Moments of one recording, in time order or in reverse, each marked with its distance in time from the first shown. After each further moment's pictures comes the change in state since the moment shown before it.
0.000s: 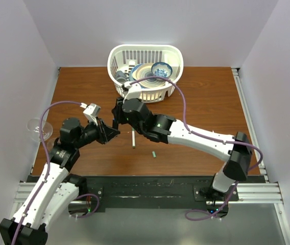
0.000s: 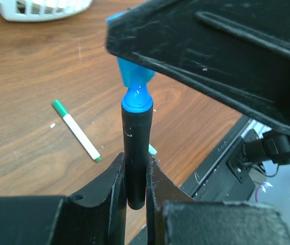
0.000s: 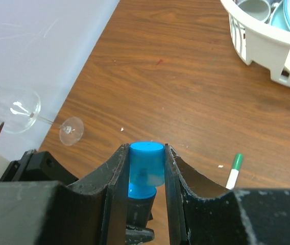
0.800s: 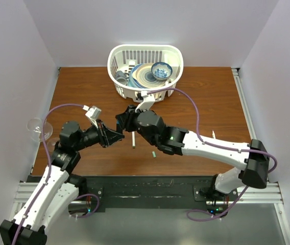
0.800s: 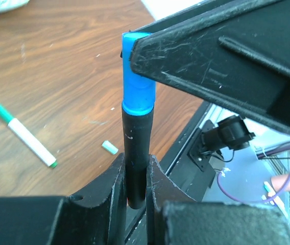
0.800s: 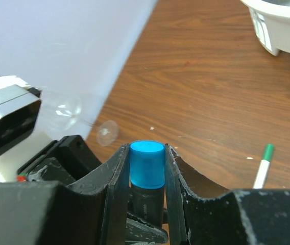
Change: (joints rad) left arm -0.016 -0.030 -0.064 0.122 0.144 -0.134; right arm 0.048 -0.198 -0.305 0.238 -0.014 0.126
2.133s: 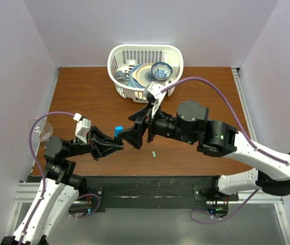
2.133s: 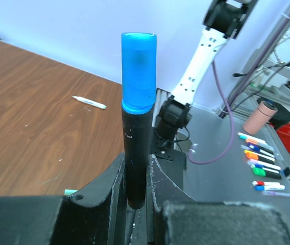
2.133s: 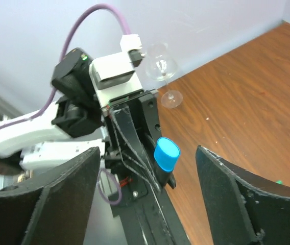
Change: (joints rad) left arm 0.008 -0.199 -0.034 0.353 0.378 -0.046; right arm 0.083 -0.240 0.339 -0.436 -0.425 -0.400
